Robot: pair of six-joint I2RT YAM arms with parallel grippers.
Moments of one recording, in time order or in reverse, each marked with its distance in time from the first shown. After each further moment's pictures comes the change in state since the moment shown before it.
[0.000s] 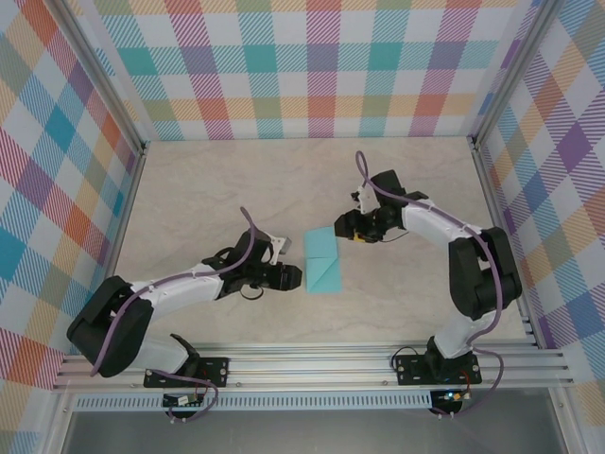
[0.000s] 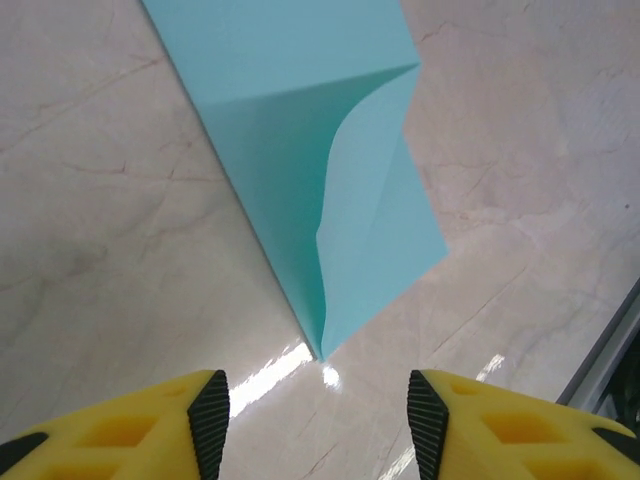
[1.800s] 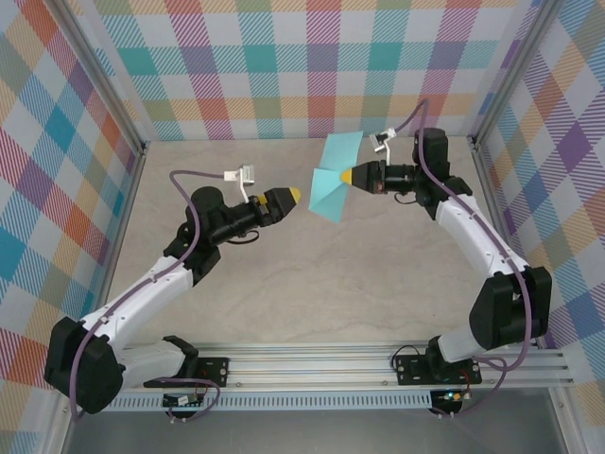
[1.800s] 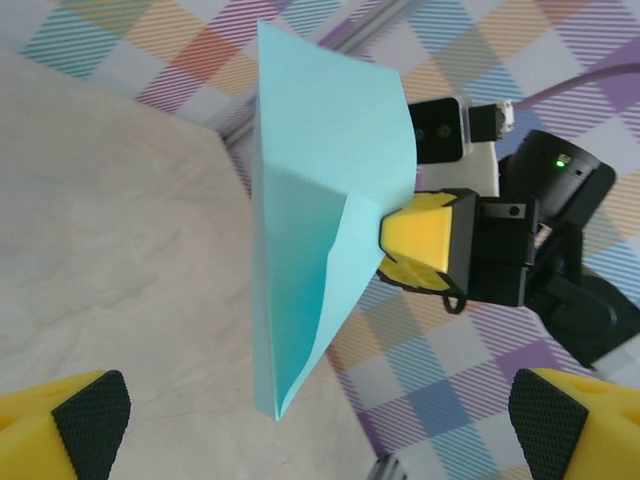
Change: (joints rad) left arm 0.164 -0.221 0.211 0.357 0.126 -0.386; right arm -0.120 -0.216 0.167 0.323 -0.526 0.195
